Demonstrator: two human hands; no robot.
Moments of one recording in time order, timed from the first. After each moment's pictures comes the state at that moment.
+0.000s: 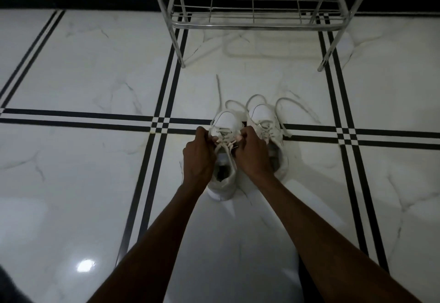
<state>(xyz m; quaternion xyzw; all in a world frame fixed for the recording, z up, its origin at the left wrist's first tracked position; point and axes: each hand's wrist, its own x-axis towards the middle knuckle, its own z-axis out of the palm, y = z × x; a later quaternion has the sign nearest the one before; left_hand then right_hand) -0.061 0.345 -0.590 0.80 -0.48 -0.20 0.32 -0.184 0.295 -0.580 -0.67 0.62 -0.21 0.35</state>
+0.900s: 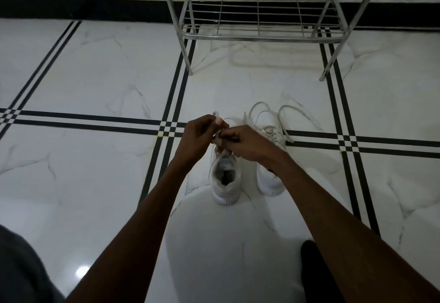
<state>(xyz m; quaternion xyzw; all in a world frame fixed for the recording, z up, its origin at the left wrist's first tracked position) -0.024 0.329 -0.543 0.63 -0.48 -0.40 0.47 -0.180 0.270 -0.535 -0.71 0.38 -0.10 0.58</state>
